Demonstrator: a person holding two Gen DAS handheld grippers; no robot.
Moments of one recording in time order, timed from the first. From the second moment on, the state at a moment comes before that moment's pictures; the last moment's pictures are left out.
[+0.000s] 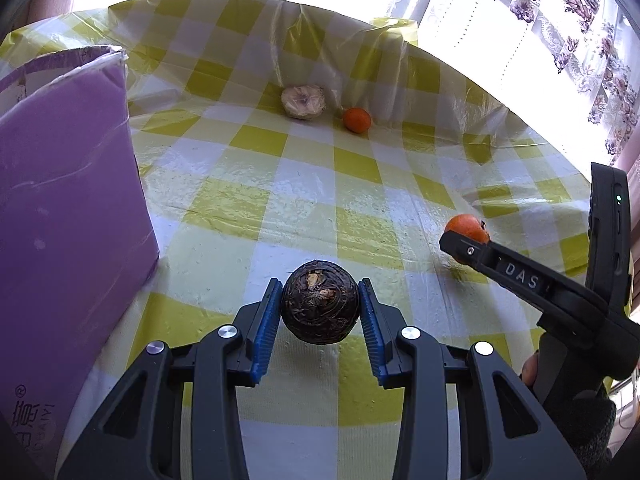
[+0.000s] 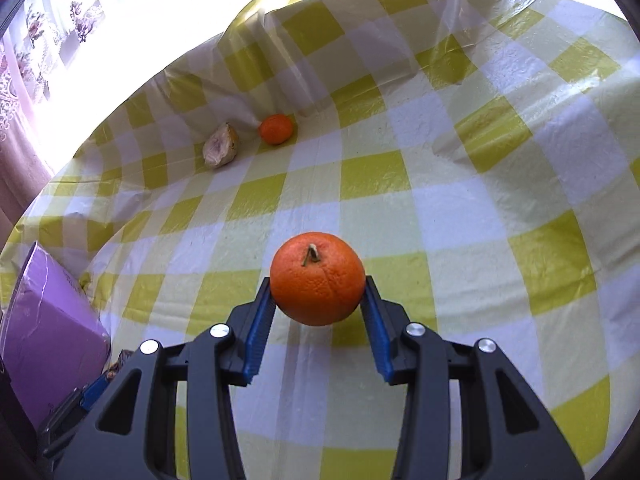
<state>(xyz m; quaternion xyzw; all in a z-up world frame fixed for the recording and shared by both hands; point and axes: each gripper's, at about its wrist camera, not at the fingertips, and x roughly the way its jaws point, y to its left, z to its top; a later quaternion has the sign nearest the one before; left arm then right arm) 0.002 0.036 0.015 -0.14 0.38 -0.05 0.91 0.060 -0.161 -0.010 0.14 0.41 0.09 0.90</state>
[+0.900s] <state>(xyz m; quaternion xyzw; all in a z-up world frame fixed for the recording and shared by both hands) -0.103 0.049 0.022 -0.13 0.35 -0.04 0.93 -0.094 -0.135 -0.003 0.08 0.39 0.11 0.91</state>
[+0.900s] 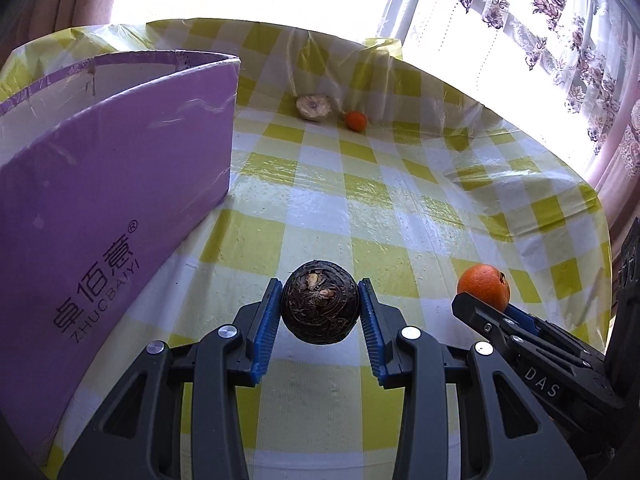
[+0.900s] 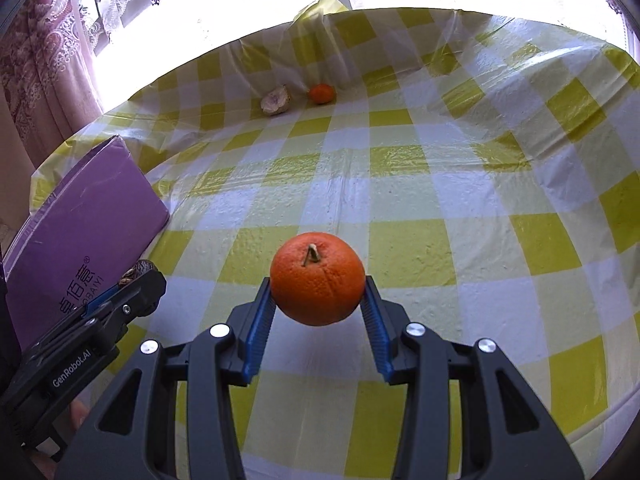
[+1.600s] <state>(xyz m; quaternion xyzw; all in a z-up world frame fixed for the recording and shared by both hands) -0.206 0.060 0.124 -0.04 0.13 0.01 0.99 -0.165 -0.099 0.092 0.06 0.19 0.17 0.97</state>
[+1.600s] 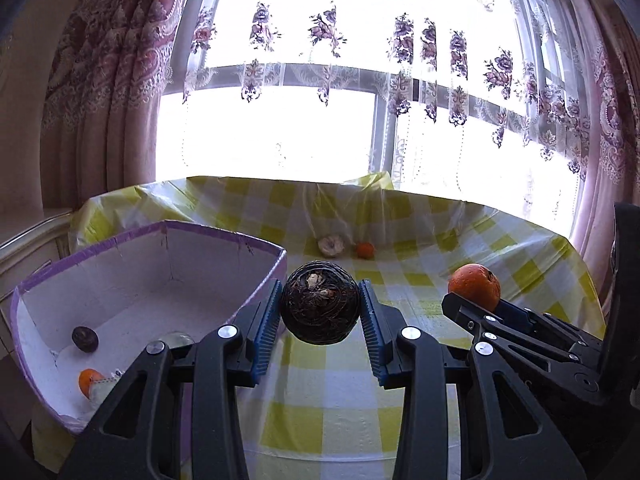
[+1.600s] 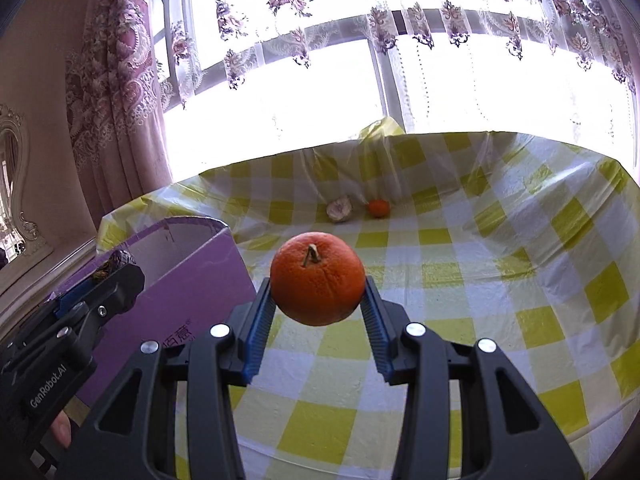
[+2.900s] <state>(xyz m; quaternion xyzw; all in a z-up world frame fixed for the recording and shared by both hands) -0.185 0.281 0.104 -0.13 0.38 0.23 0.89 -0.138 0.161 0.105 -0.19 0.32 0.34 0.86</state>
